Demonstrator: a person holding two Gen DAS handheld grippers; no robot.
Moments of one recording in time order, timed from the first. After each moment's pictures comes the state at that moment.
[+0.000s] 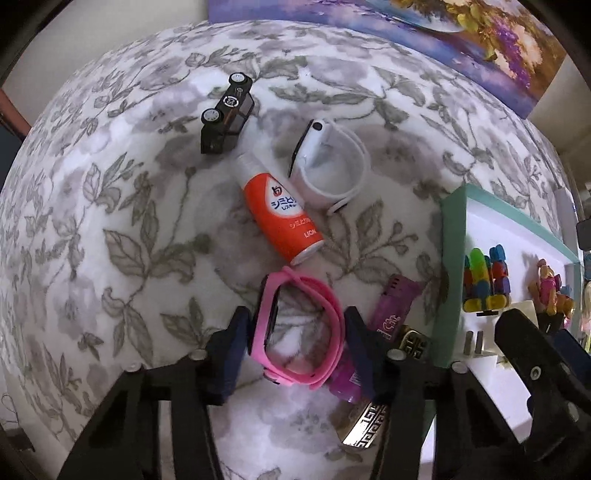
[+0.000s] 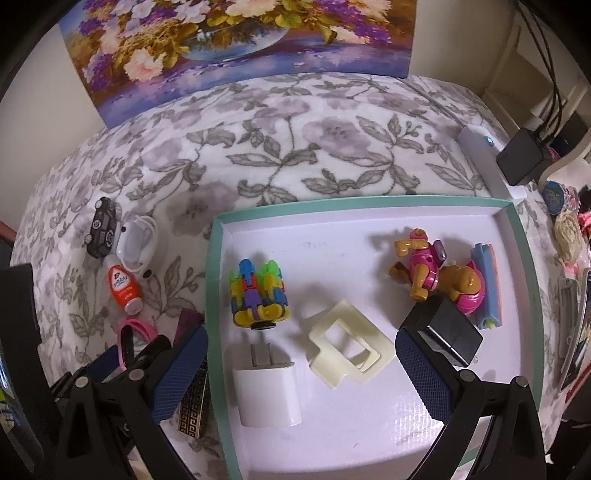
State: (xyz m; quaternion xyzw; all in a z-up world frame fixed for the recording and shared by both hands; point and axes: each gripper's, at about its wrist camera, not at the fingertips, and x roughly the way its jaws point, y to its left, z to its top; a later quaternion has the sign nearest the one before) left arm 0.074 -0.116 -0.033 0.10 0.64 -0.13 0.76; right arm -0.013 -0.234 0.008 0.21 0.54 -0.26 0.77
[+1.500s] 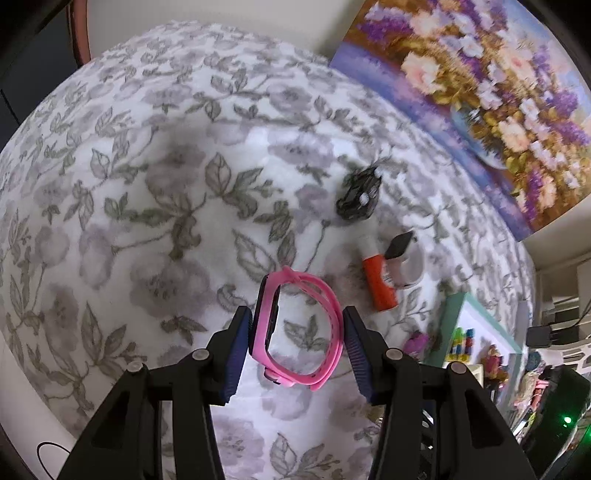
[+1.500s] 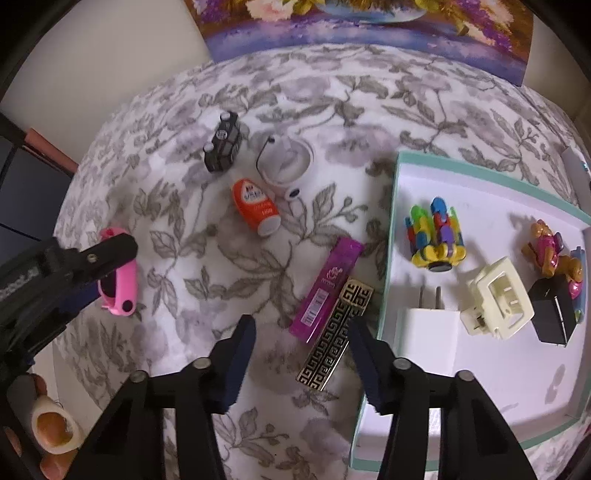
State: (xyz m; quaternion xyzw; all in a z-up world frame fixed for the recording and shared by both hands) left arm 0.100 0.024 0.023 -0.09 0.62 -0.08 0.78; right arm 0.010 -0.144 -0.002 0.20 0.58 -0.09 0.78
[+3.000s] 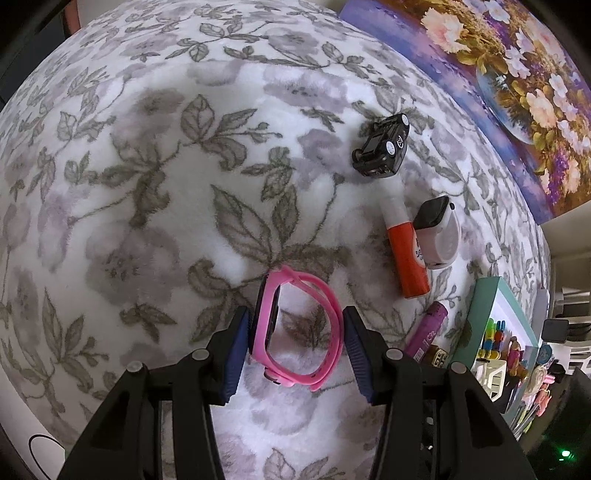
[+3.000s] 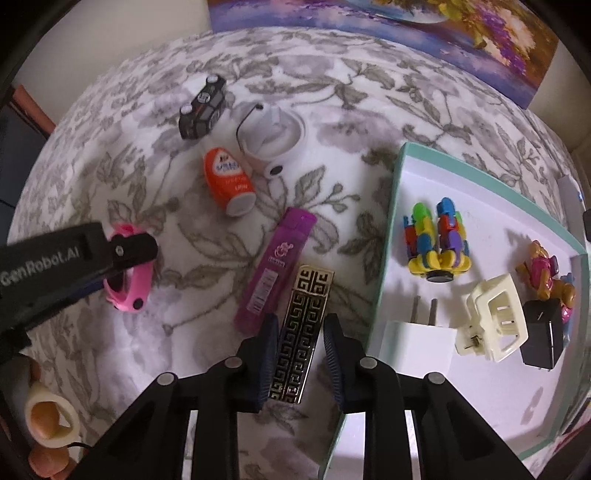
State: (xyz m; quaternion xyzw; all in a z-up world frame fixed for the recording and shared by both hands) left arm 0.111 0.006 -0.027 -0.08 0.66 -0.07 0.74; right arm 0.025 -0.135 -0.033 0.11 0.61 -0.12 0.77
